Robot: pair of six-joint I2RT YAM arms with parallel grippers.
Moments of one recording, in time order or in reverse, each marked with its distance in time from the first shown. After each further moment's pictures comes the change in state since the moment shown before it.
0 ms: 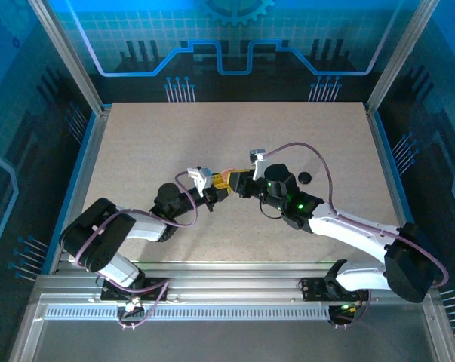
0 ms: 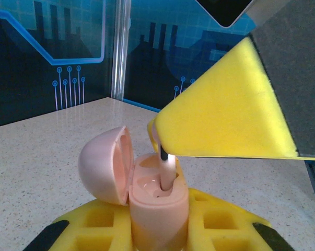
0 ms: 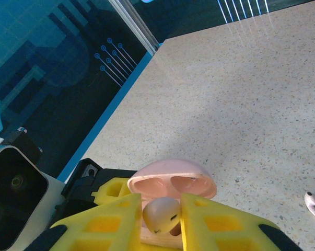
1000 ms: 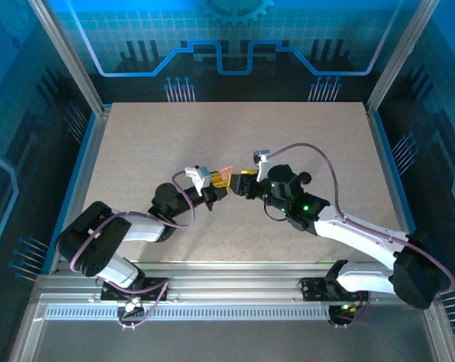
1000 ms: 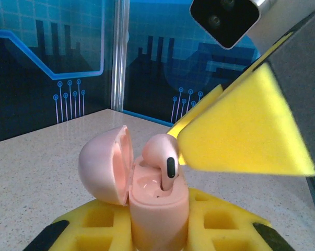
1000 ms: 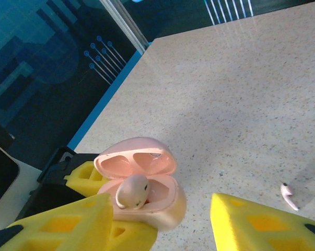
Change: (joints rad) left arm 0.000 -0.042 0.000 0.000 0.000 0.004; right arm 0.000 -0.074 0.000 -0.101 0.039 -0.030
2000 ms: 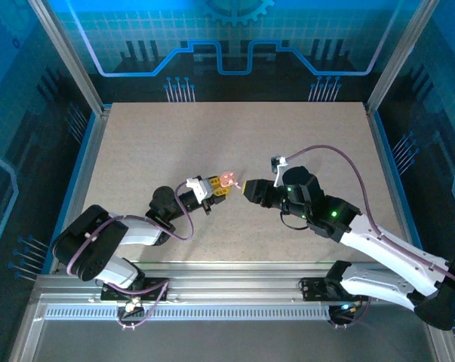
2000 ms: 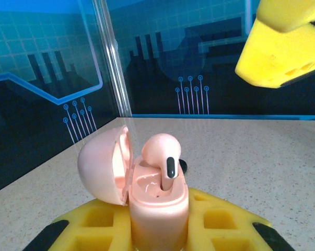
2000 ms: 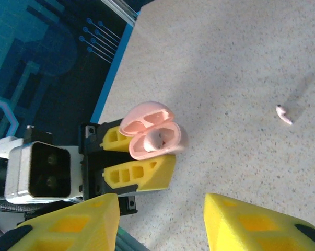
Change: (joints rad) left arm 0.000 -0.035 -0.046 -0.005 0.039 0.294; right arm 0.040 -0.214 0.122 -0.485 -0.020 0.258
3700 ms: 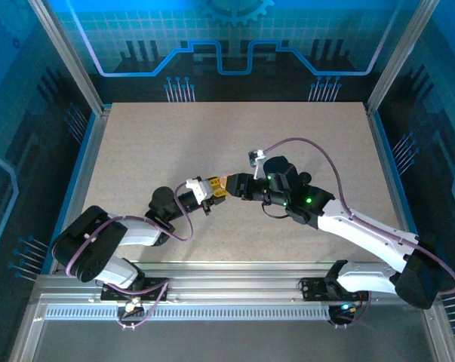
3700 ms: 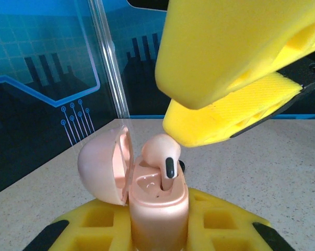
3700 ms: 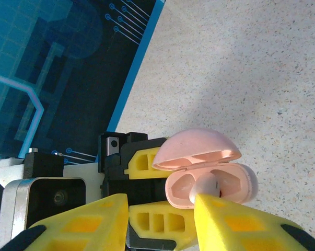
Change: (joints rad) left arm 0.000 -0.009 -0.006 0.002 0.014 -0.002; right arm -0.016 0.222 0.048 0.210 -0.164 -0.005
